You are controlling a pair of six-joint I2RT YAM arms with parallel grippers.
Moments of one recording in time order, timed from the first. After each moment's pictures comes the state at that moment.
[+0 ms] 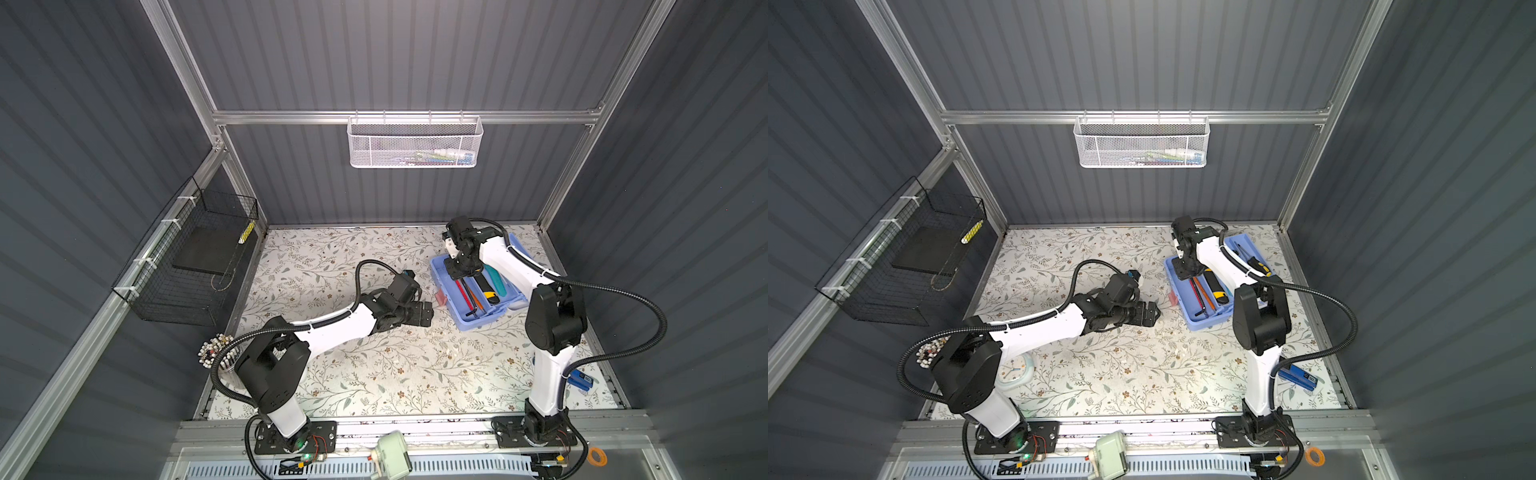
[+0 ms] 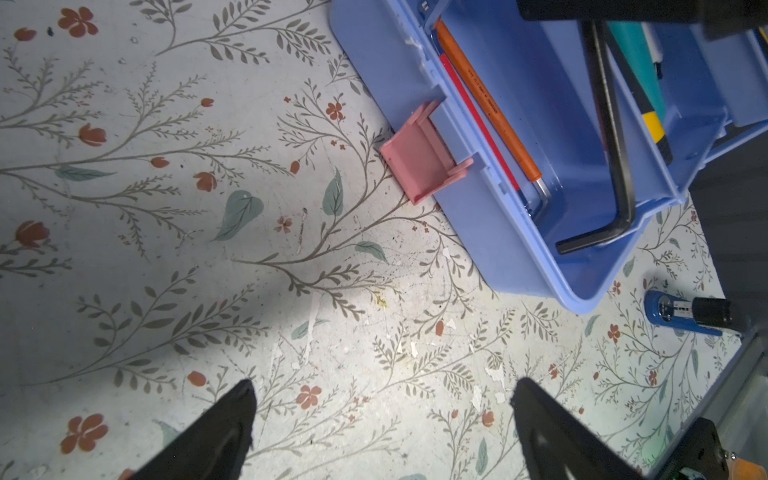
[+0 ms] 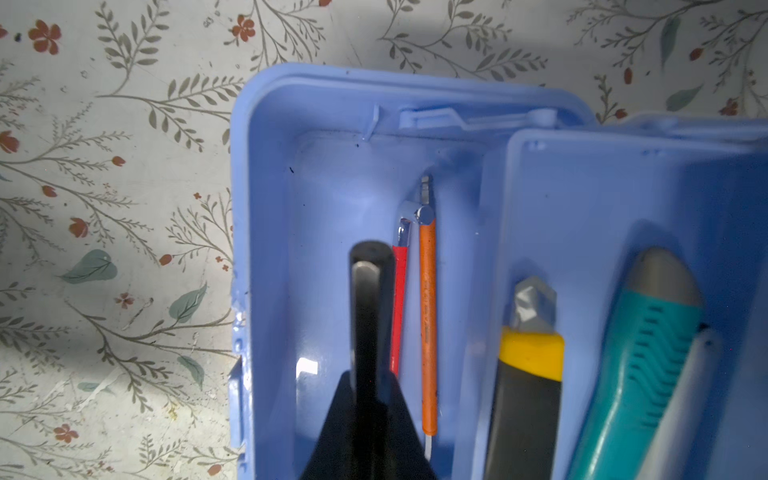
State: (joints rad) left arm -0.85 1.66 1.10 -0.28 0.04 -0.57; right arm 0.39 2.01 1.73 -0.97 0.12 -0.01
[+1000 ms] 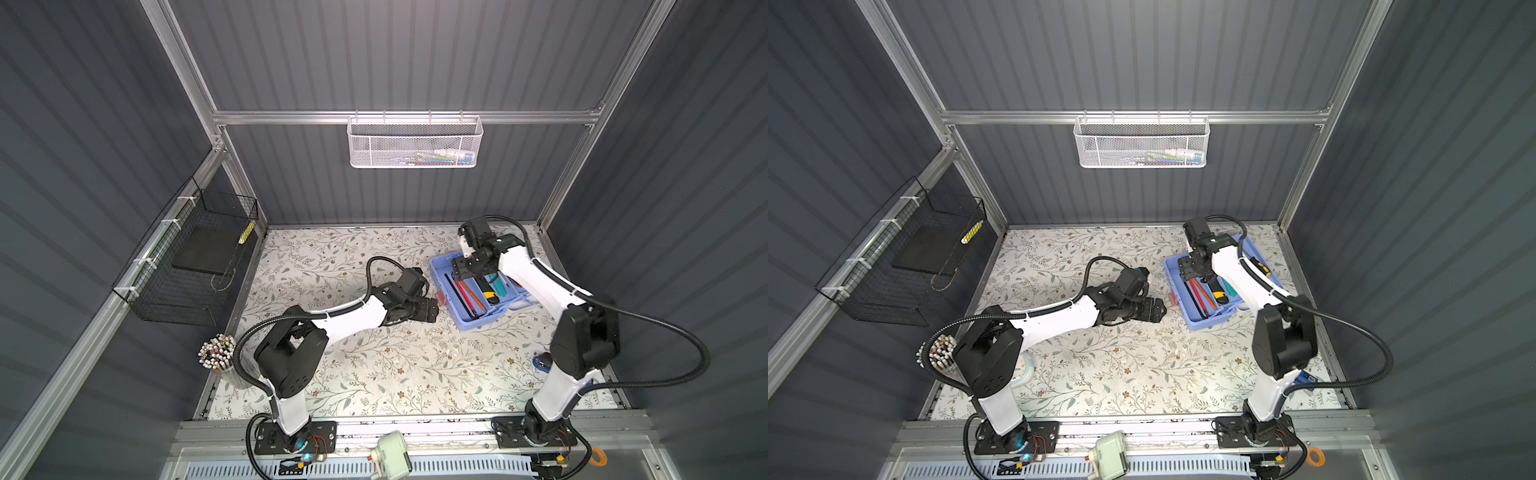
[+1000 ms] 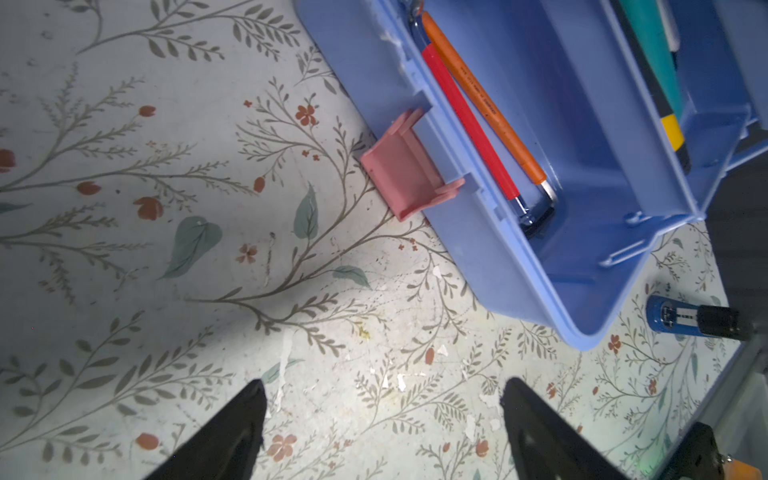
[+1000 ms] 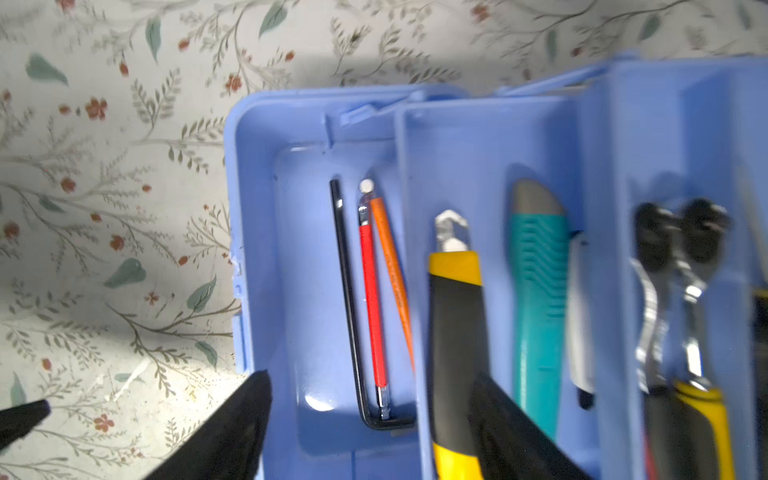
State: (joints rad) left arm -0.84 1.80 1.24 -0.31 0.11 -0.54; right arm 0.33 1.72 1.51 -0.84 0.15 0.07
